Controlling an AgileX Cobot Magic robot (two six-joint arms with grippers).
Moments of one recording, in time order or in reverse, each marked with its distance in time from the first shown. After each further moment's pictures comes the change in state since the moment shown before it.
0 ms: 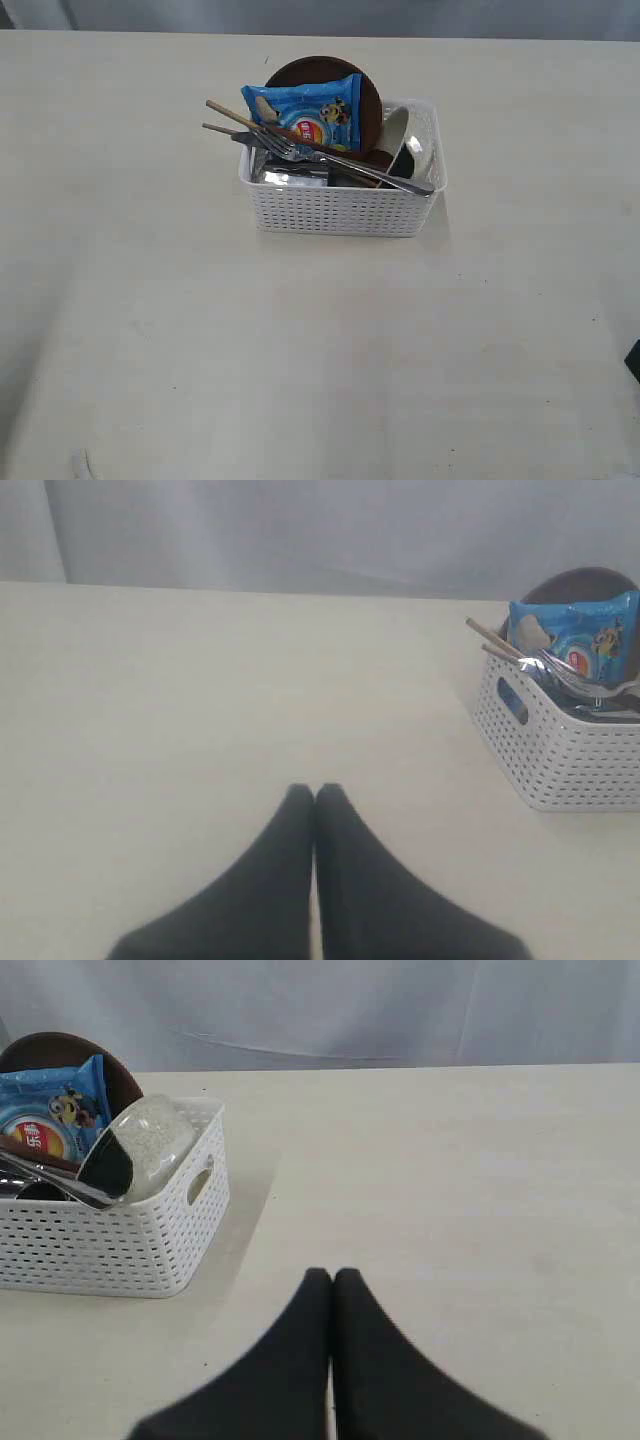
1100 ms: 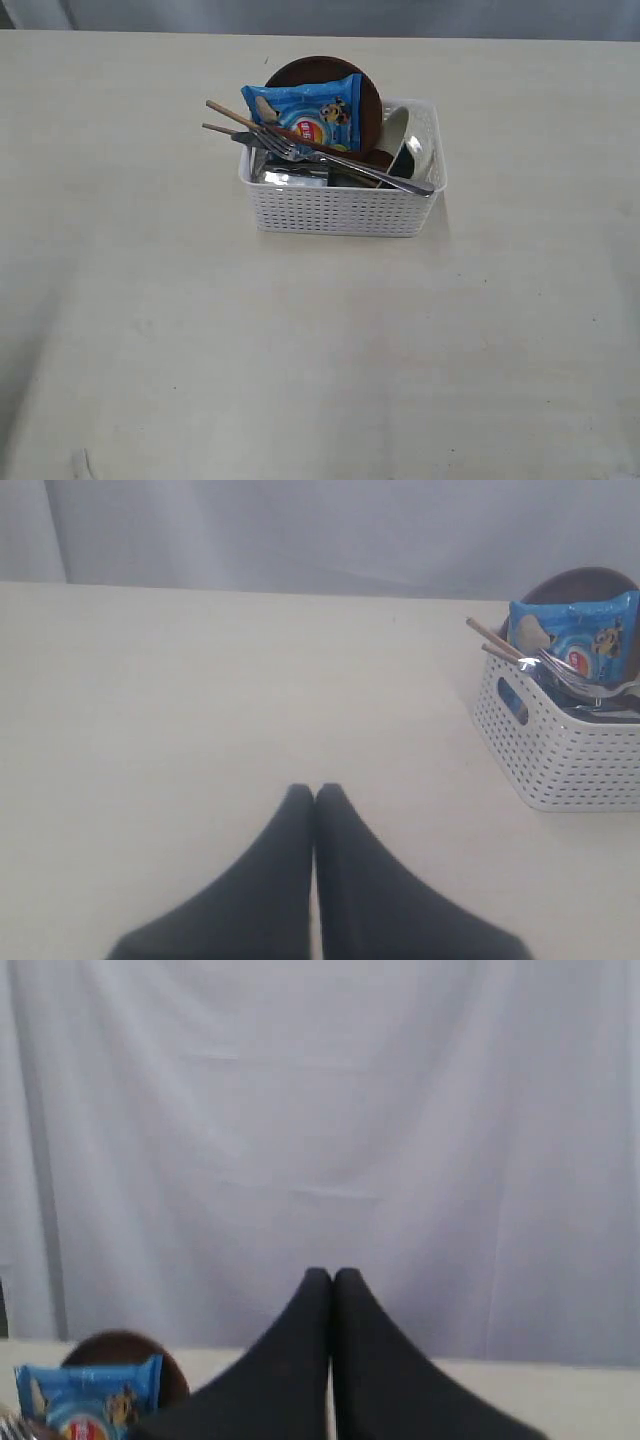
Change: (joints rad) left arm 0.000 0.000 0.000 0.000 0.000 0.000; right arm 0.000 0.000 0.000 0.000 -0.525 -0.015
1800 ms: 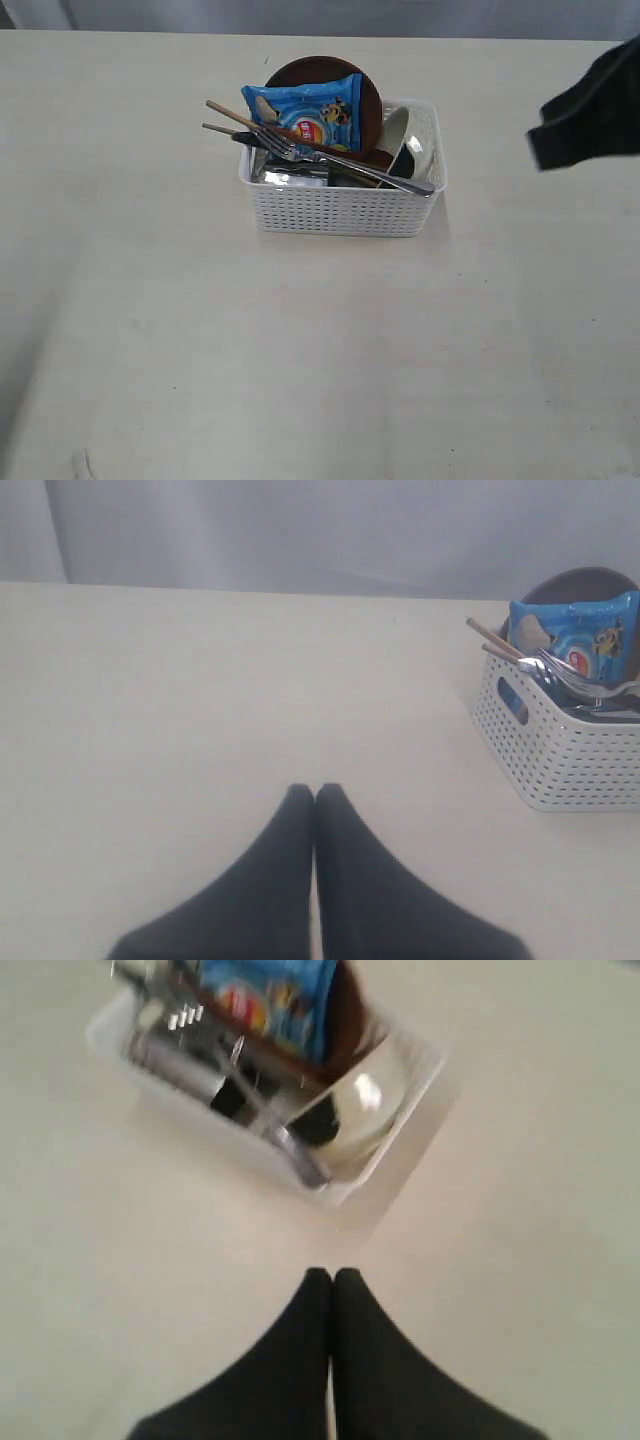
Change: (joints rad) left arm 0.000 0.000 0.000 0.000 0.000 0.000; right arm 0.363 0.990 -0.930 0.022 1.070 -0.169
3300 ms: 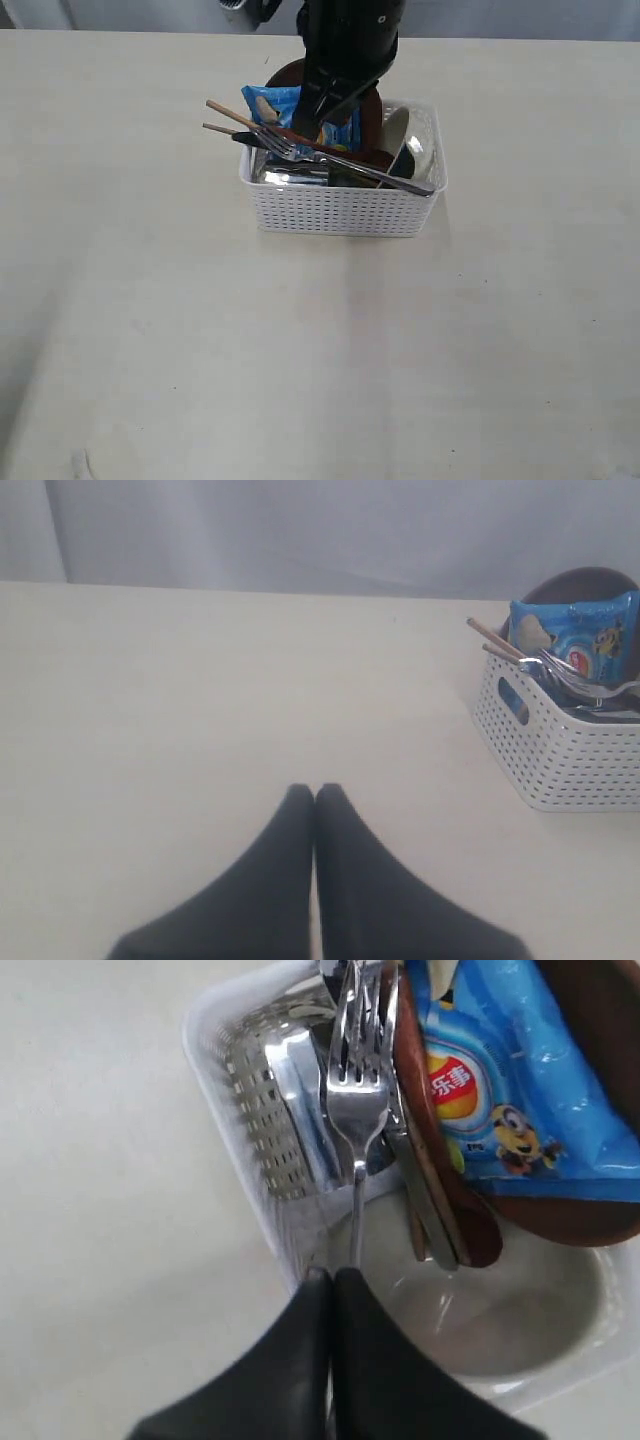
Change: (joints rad) left arm 0.000 0.000 0.000 0.000 0.000 0.000; right arm 0.186 0.900 -0.771 0.001 0.312 -0.443
